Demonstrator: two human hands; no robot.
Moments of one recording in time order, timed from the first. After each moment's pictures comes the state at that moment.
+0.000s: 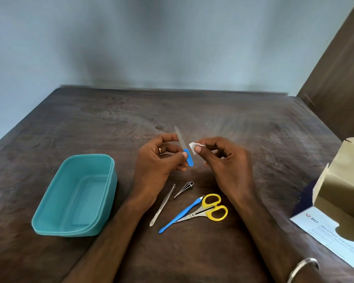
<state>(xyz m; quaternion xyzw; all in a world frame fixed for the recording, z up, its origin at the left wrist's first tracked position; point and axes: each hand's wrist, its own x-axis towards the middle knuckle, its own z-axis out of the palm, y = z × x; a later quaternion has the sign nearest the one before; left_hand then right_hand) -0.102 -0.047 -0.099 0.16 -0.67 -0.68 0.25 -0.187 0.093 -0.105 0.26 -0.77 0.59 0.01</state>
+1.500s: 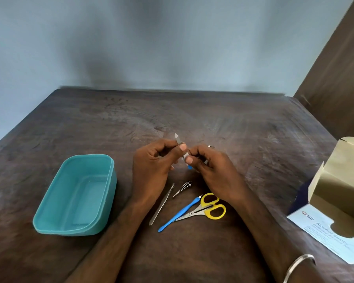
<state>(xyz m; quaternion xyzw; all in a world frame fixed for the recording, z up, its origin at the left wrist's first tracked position) -0.098 -0.043 -0.101 0.18 -0.72 -0.59 0.31 -0.185 0.090 -0.100 0.37 -0.79 0.47 -0.11</state>
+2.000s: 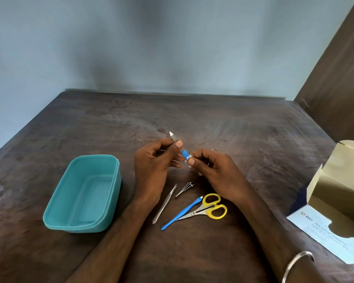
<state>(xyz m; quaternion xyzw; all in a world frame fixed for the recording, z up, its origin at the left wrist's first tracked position) -0.098 -0.042 -0.099 0.19 -0.64 -0.66 0.33 -0.186 0.095 -0.100 0.36 -0.80 0.47 -0.13</state>
